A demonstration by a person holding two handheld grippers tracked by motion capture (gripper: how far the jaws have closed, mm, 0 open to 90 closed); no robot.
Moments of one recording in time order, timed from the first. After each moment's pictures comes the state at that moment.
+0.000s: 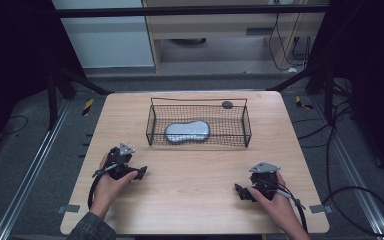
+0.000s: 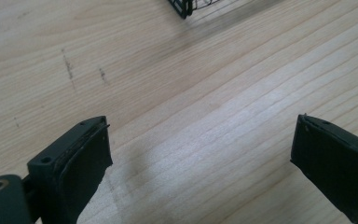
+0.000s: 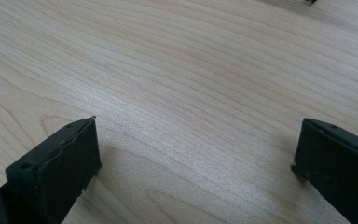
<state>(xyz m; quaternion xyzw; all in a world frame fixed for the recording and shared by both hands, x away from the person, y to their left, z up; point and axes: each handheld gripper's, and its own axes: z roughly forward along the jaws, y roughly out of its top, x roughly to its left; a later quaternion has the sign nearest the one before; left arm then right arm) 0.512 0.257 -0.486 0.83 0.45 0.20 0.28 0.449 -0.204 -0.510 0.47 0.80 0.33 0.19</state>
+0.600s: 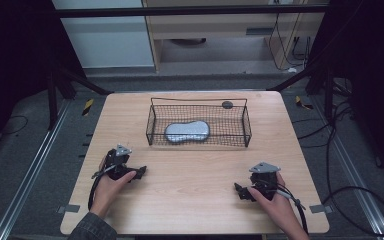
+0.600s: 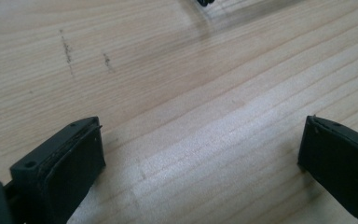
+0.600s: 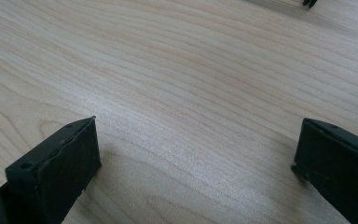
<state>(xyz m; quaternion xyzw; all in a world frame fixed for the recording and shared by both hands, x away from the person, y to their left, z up) 0.517 0.269 -0.508 0.80 0.46 0.20 0.33 0.450 -0.205 -0.514 0.46 0.79 0.34 0.20</state>
